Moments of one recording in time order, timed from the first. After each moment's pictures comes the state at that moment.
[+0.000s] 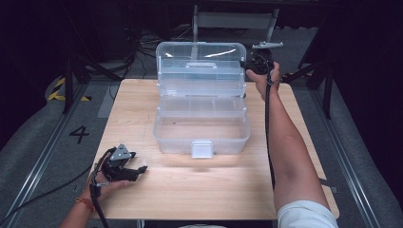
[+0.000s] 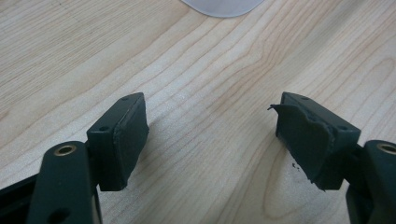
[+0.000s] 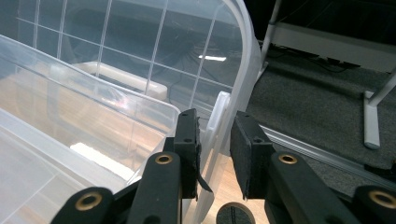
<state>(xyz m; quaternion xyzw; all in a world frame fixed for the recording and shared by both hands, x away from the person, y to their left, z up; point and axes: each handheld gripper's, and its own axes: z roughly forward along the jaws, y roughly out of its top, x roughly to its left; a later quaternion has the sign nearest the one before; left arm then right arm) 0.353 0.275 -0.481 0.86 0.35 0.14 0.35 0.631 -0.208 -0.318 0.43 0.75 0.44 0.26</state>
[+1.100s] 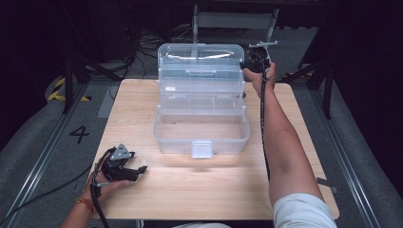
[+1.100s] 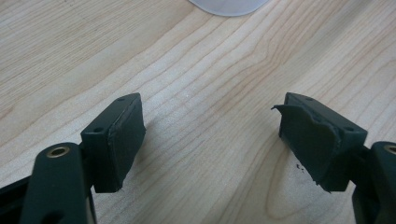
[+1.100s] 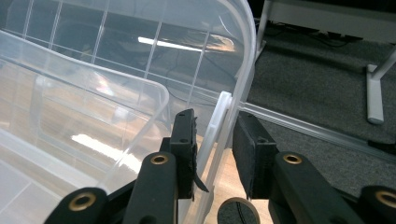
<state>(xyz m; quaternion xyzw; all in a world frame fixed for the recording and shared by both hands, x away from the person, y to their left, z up) 0.353 0.274 -0.481 0.85 0.36 0.14 0.35 0.654 -0.202 -0.330 0.47 0.75 0.41 0.24</state>
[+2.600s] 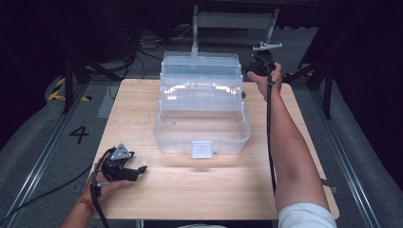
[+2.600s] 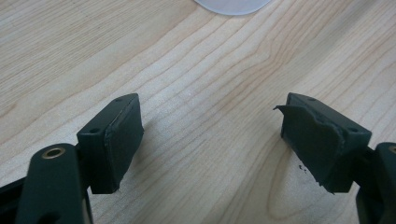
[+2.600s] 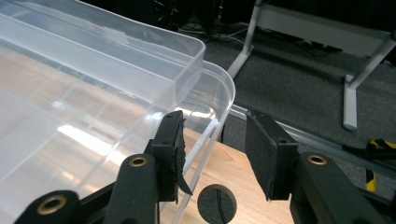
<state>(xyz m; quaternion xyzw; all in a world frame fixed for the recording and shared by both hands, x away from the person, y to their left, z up) 0.353 0.275 -0.481 0.85 0.36 0.14 0.34 0.633 -0.214 -0.324 0.45 0.75 0.40 0.27</state>
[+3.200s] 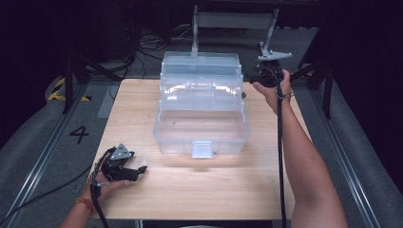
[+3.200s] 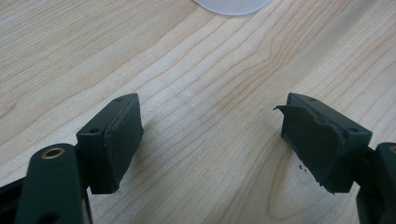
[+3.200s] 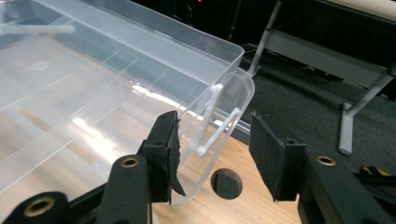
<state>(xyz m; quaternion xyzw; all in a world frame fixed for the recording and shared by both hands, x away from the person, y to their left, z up) 0.354 0.275 -0.481 0.86 0.36 0.14 0.34 0.563 -0.218 -0.306 0.39 0.77 0.42 0.30</state>
